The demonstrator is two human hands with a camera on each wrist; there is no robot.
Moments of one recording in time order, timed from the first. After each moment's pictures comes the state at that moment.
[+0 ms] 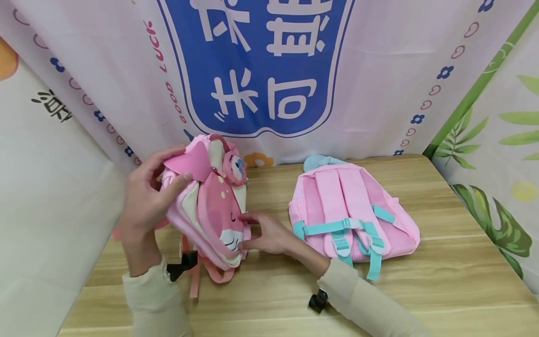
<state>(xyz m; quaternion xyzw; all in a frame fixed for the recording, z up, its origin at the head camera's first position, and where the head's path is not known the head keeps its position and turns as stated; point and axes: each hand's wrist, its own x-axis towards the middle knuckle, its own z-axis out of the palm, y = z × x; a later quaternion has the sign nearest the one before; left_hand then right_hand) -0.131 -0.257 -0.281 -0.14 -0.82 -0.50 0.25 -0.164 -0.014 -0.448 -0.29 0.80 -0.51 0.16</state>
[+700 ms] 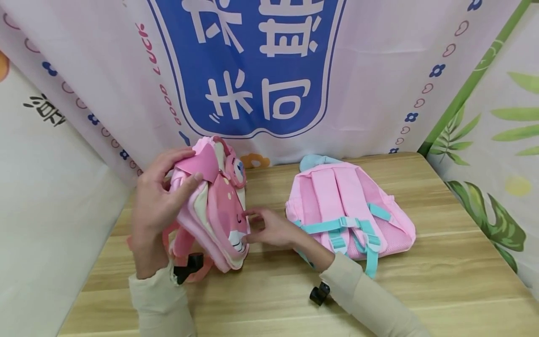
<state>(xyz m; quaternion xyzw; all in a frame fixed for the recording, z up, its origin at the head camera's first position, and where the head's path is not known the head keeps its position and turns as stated) -0.131 -0.235 -0.279 -0.11 -0.87 -0.42 0.24 -0.175 0.004 -0.434 -0.27 0.76 -0.55 0.23</state>
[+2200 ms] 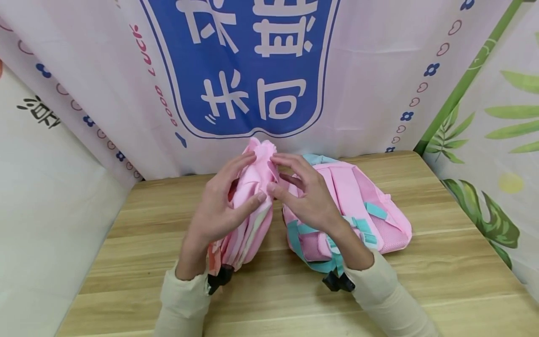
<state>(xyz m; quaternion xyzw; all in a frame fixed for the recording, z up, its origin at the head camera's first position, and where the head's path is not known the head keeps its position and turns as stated) -0.133 -0.152 -0.301 -0.27 -0.86 -0.41 0.14 -0.147 0.072 -0.325 -0.27 0.74 -0.61 -0.09</state>
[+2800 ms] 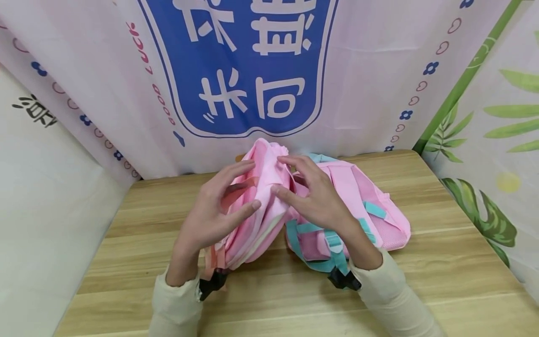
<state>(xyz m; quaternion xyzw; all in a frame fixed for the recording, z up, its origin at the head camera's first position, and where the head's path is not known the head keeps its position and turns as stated) -0.124 -0.159 -0.298 -0.29 -0.84 -0.45 0.10 -0.146 0.092 -0.320 -0.23 0.82 -0.51 -0.06</state>
